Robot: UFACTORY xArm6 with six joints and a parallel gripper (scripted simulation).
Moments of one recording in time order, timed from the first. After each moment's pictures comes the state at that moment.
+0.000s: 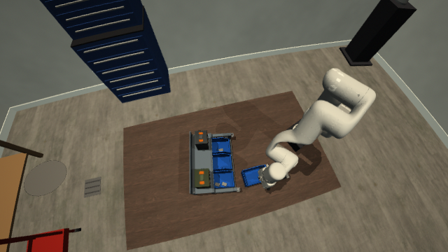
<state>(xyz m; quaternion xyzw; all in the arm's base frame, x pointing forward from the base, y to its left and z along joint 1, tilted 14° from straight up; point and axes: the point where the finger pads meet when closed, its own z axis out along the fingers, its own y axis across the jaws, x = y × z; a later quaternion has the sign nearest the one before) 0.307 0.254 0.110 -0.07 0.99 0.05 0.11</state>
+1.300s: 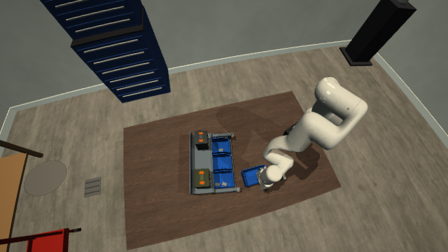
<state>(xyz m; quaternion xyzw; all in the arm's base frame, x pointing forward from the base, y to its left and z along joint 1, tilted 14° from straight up) 0.318 0.259 0.068 -0.07 0.99 0.05 0.11</state>
